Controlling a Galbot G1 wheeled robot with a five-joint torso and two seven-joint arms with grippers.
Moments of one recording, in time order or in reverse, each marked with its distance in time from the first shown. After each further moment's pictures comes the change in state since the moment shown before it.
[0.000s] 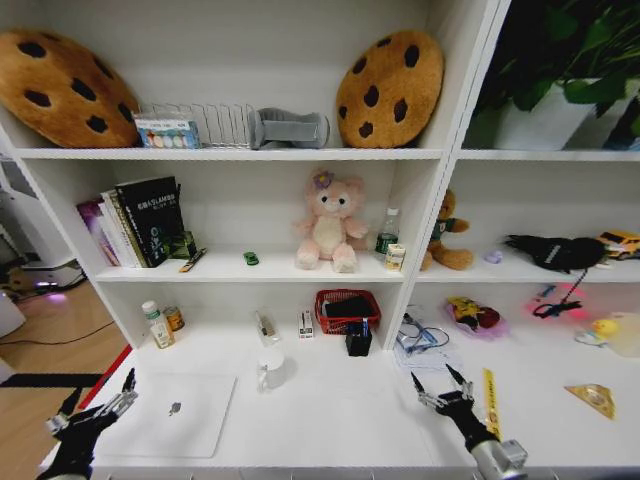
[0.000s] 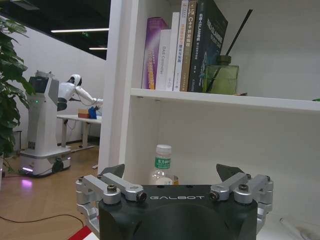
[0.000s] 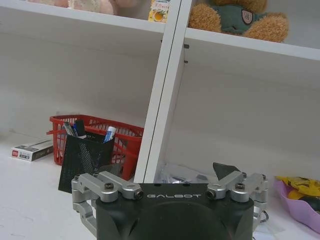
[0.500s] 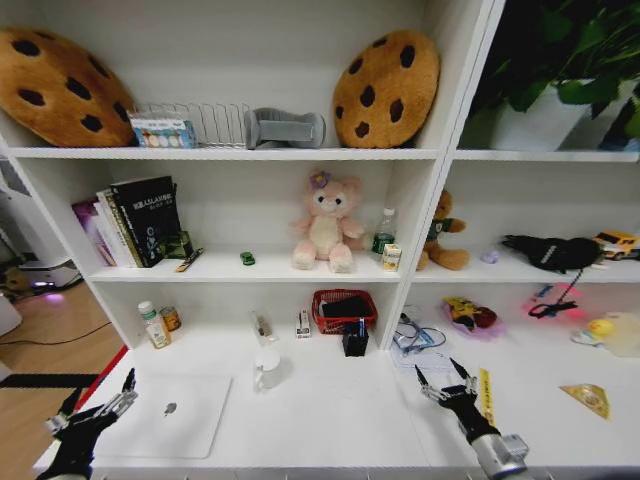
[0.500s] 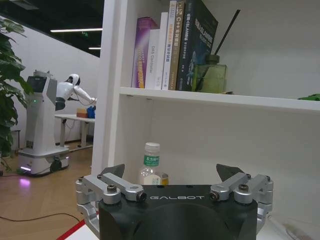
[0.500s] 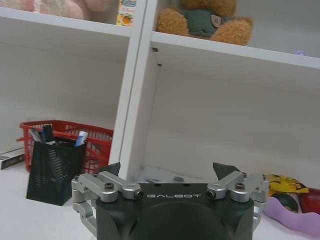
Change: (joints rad) left arm 0.000 0.000 0.000 0.000 0.000 0.000 0.000; right arm 0.016 0.023 0.020 -0.005 0.018 0.006 0.022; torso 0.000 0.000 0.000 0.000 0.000
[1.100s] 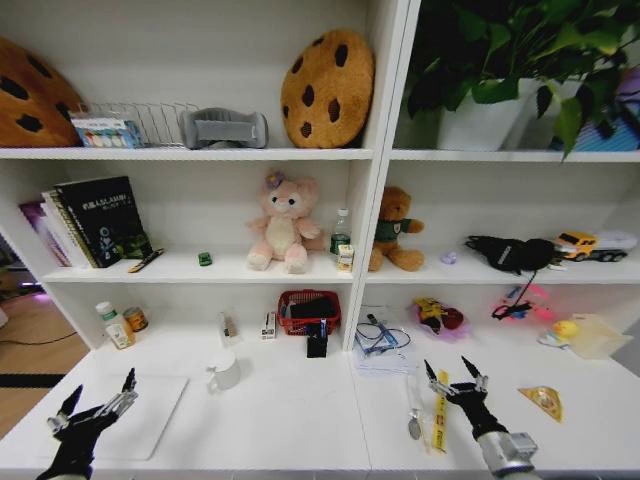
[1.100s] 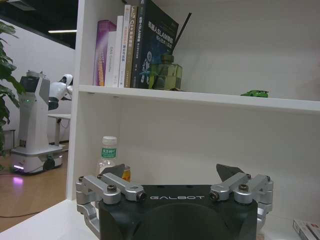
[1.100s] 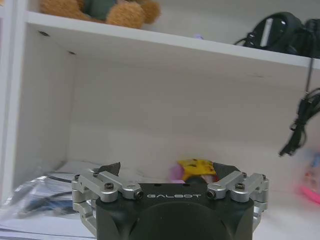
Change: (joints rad) left arm 0.000 0.000 0.000 0.000 0.000 0.000 0.000; right arm 0.020 0.024 0.038 0.006 0.058 -0.081 0.102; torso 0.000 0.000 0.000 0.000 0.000
